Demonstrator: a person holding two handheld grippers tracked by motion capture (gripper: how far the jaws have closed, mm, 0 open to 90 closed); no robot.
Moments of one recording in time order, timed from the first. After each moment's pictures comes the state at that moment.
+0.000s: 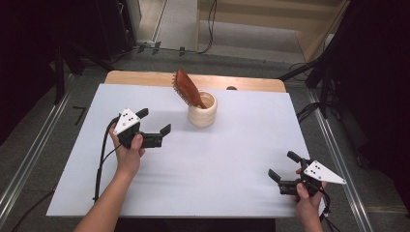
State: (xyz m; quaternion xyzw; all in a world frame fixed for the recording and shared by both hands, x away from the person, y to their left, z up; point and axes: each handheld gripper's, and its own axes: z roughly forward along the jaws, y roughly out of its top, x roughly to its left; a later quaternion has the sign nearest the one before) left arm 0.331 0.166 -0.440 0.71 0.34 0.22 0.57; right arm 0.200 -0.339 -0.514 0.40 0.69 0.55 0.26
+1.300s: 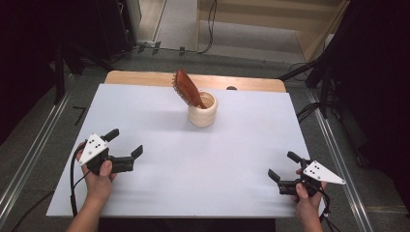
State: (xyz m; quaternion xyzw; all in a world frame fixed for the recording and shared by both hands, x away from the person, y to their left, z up) left arm 0.274 0.237 -0.460 0.70 0.36 0.26 0.55; right arm 0.200 -0.338 -0.515 0.40 0.69 0.54 0.27
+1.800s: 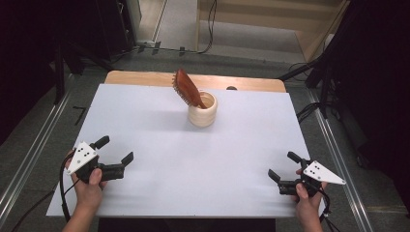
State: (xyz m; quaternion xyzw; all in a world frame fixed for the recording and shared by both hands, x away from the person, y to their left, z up) left arm 0.259 0.261 -0.468 0.70 0.37 0.26 0.54; right arm 0.199 -0.338 -0.515 0.40 0.69 0.54 0.26
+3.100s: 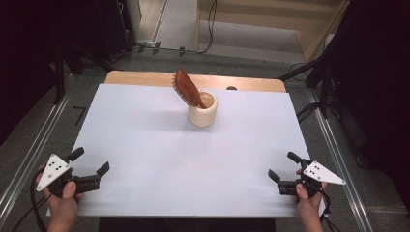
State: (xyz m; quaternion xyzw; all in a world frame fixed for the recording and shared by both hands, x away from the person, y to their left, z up) left arm 0.234 0.319 -0.479 0.70 0.40 0.29 0.52; right arm 0.199 -0.339 -0.515 0.40 0.69 0.54 0.26
